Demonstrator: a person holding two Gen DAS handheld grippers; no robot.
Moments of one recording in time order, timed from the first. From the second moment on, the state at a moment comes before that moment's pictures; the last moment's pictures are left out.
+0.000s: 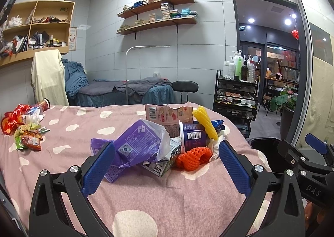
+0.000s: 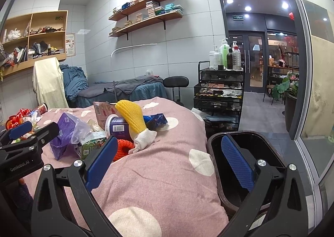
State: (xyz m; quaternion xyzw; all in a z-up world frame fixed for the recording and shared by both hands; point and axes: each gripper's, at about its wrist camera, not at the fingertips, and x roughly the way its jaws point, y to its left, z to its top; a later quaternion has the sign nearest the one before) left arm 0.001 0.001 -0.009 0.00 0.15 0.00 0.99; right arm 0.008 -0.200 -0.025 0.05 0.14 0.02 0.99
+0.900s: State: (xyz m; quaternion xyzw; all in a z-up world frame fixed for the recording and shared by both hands) left arm 0.002 0.003 -0.012 0.00 0.15 0.00 0.99; right arm 0.009 -0.198 -0.026 0.05 0.14 0.03 0.99
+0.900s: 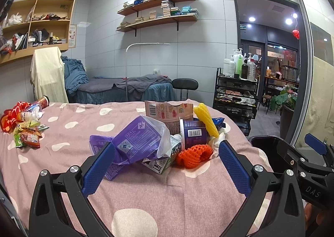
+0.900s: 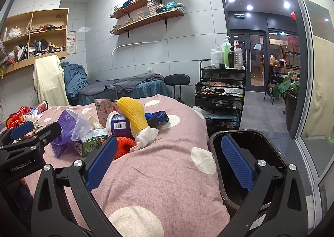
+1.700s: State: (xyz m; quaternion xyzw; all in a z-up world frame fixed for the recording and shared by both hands) left arm 0.003 0.003 -0.014 0.00 0.16 0.00 0.99; right arm 0.011 -0.195 -0.029 0.05 0.15 0.03 0.99
